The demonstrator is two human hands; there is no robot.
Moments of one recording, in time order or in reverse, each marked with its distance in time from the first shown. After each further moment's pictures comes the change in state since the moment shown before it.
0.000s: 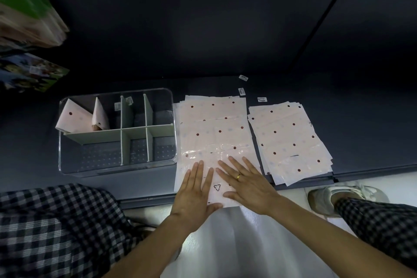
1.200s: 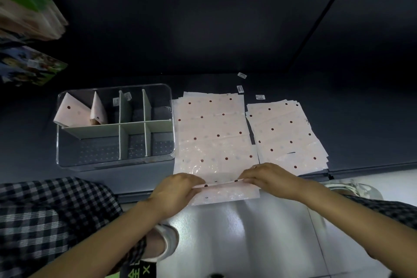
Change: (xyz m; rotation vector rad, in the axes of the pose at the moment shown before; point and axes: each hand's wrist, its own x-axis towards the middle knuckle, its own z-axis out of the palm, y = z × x) left_hand -0.015 -0.037 -0.046 -0.339 0.005 0.109; right_hand -0.027 0.040 -0.047 0.541 -0.188 0.009
